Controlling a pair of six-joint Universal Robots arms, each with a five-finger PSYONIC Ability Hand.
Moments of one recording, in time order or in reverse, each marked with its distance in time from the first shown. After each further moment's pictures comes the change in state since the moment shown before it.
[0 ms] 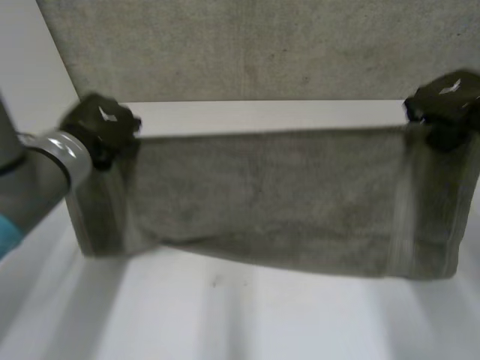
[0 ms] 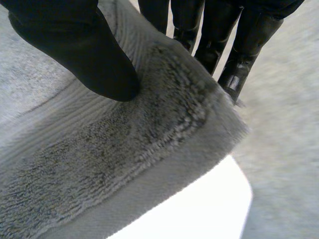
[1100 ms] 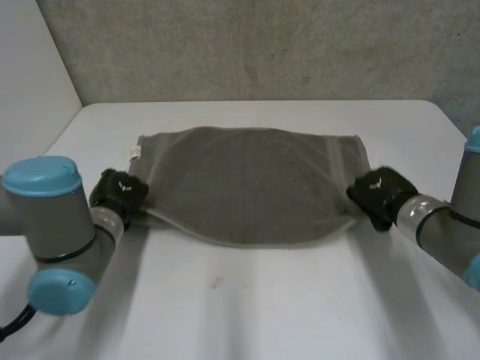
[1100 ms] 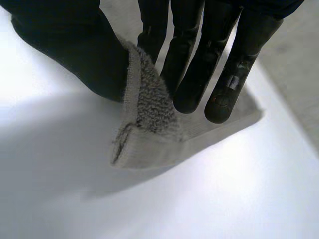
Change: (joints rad) left arm -0.017 -0.183 -0.317 0.392 -0.155 -0.044; right arm 0.135 0.123 0.477 -0.466 0.076 -0.036; left_hand 0.008 0.000 0.000 0.000 0.002; right_hand 0.000 0.000 0.000 0.000 0.016
